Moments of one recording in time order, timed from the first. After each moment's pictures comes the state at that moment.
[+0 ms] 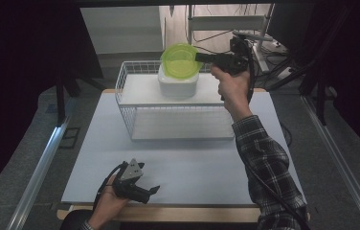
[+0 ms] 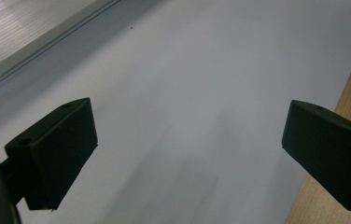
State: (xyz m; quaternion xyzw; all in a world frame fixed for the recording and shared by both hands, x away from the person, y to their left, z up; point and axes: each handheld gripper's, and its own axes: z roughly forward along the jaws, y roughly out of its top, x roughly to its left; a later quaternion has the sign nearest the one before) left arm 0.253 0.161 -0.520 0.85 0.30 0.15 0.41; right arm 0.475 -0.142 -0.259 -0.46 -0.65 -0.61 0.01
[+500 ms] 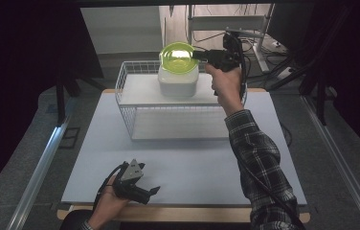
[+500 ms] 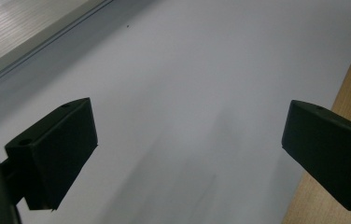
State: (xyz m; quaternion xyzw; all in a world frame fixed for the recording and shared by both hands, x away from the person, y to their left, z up) left arm 0.253 0.160 -0.520 0.85 0.30 0.15 0.40; right arm 0.493 -0.127 -0.262 -0.50 -0.65 -0.57 -0.01
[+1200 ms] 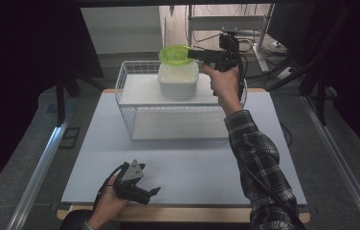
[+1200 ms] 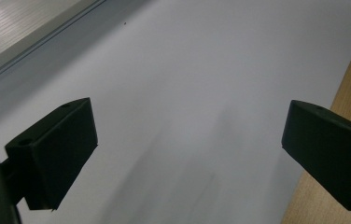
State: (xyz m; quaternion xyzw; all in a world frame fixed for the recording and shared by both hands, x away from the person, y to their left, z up) left arm 0.253 0.160 -0.522 0.85 0.30 0.15 0.40; right arm 0.494 -0.122 -0.264 -0.48 -0.67 -0.57 -0.04
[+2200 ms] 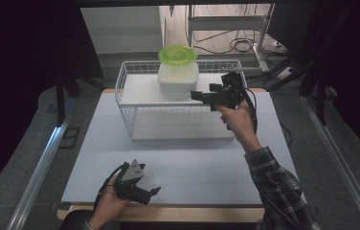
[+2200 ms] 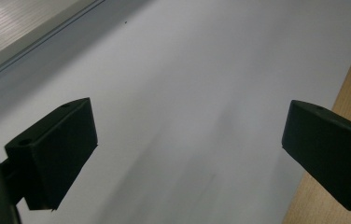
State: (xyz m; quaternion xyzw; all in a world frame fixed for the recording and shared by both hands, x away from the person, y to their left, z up) left arm 0.253 0.159 -0.523 0.85 0.30 0.15 0.40; right arm 0.431 -0.146 -0.326 -0.37 -0.75 -0.54 -0.08
